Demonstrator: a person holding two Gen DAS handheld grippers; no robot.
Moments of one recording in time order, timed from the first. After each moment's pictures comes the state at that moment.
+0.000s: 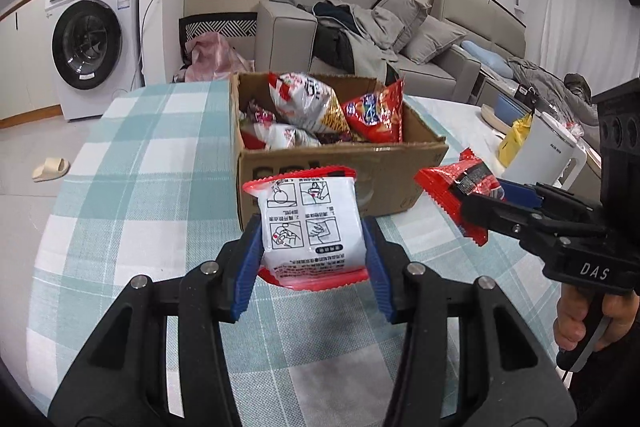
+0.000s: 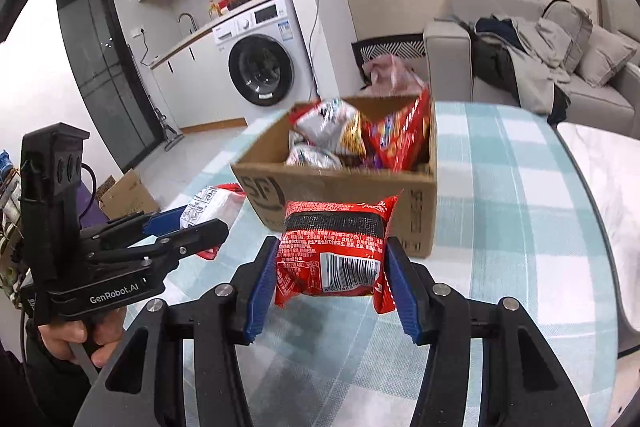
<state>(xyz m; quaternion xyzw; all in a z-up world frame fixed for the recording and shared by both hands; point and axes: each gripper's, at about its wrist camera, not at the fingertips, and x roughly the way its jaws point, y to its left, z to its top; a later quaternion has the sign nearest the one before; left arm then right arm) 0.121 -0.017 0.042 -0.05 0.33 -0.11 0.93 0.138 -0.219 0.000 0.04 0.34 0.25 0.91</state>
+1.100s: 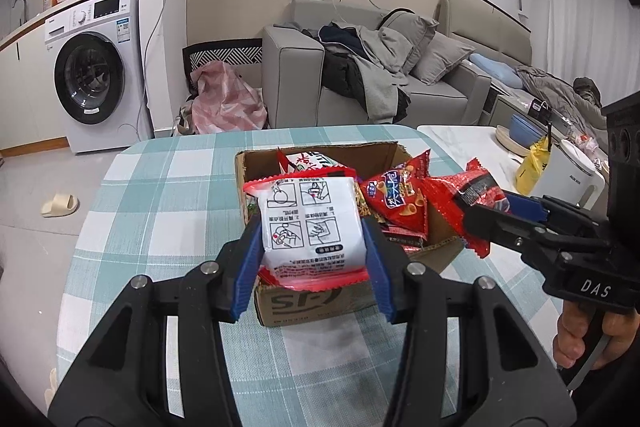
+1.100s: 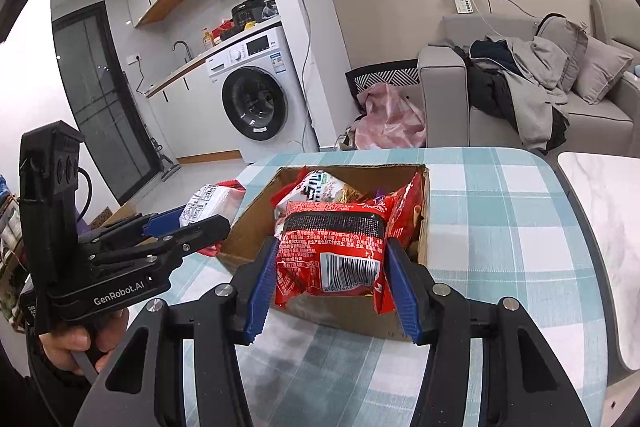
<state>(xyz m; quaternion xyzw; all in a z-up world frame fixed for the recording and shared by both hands) 0.195 -0.024 0.095 -0.03 0.30 -0.10 0.95 0.202 -0.215 0.032 0.06 0.31 0.24 0.92</state>
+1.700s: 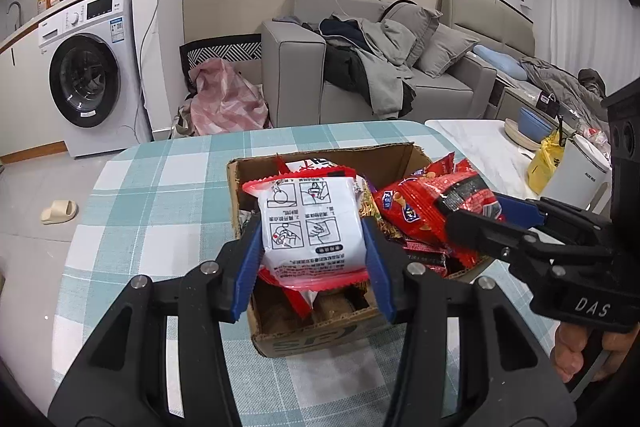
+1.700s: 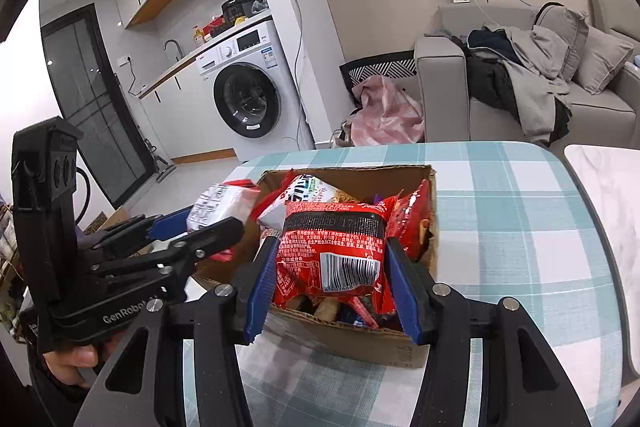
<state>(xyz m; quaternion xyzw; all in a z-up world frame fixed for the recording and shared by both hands) 0.252 -0.027 0.073 -0.02 0.32 -0.09 0.94 0.243 -0.199 0.017 0.07 0.32 0.23 0.92</state>
